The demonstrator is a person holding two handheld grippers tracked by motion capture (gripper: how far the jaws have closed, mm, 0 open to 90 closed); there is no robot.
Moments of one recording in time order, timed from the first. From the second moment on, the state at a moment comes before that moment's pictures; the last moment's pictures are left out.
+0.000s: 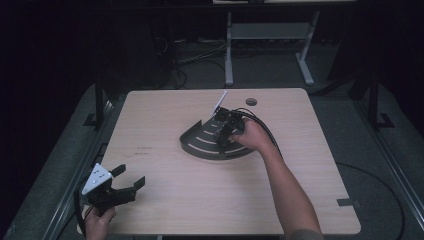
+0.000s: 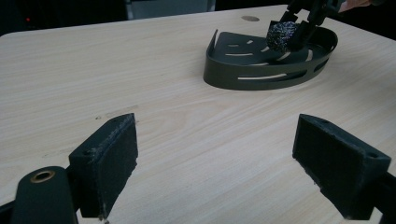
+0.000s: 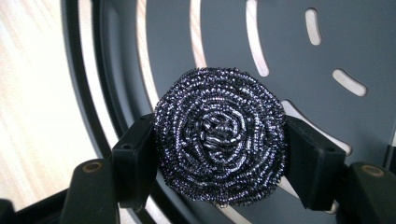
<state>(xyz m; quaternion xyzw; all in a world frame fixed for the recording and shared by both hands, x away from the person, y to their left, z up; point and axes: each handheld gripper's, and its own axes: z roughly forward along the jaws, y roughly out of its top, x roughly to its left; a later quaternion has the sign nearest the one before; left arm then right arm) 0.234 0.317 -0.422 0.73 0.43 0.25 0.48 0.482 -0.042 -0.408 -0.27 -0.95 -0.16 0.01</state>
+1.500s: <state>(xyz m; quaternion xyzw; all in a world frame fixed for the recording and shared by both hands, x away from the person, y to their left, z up) 0.234 0.318 -0.422 0.72 0.43 0.25 0.48 0.489 -0.048 -0.429 -0.30 -0.94 -0.17 0.00</state>
